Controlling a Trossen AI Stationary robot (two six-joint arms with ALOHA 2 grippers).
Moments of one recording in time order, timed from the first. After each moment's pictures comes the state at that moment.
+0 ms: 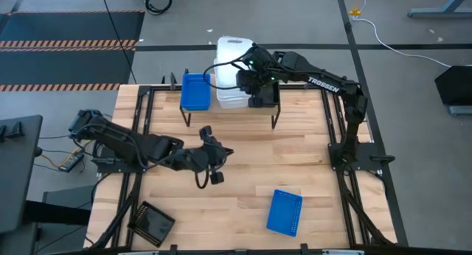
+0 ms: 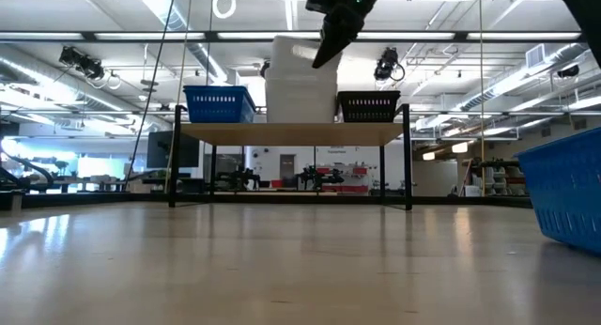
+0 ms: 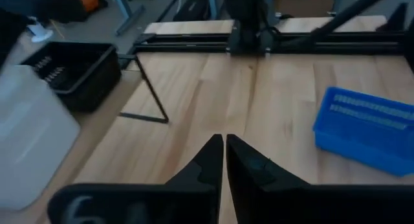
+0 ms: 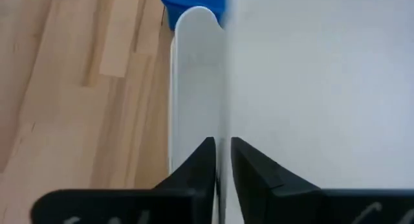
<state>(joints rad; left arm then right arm) -0.34 1.45 1.27 -0.37 -0.62 -0.19 -0.40 1.86 2.03 -1.05 -0.05 -0.53</state>
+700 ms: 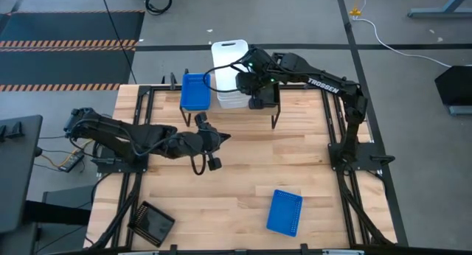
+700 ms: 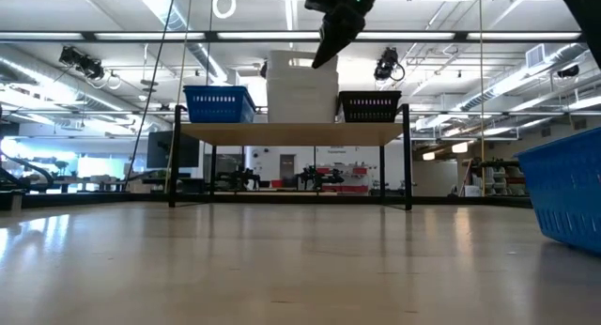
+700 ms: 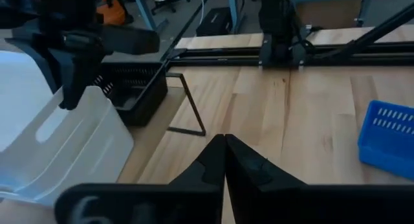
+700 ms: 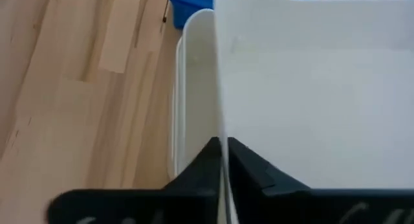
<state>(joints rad) -0.26 1.38 1.27 -0.38 -0.63 -0.07 -0.39 1.86 2.03 -1.05 -0.03 -0.56</state>
